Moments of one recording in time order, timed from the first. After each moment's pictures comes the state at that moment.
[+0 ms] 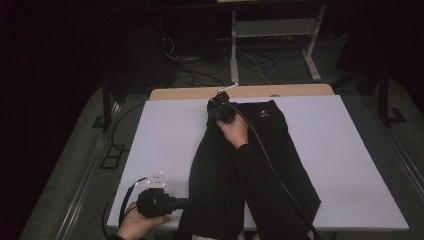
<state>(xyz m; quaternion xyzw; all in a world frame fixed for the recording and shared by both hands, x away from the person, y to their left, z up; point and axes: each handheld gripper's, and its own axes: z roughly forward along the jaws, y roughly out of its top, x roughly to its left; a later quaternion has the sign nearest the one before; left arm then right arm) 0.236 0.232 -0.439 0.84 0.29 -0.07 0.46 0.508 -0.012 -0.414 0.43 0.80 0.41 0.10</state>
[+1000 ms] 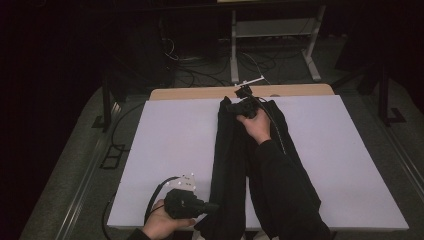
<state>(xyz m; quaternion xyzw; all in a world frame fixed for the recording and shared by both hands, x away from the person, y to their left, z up) 0.236 0.162 -0.428 0.86 0.21 -0.10 0.46 0.508 -0.081 -0.398 0.45 0.78 0.42 0.08</state>
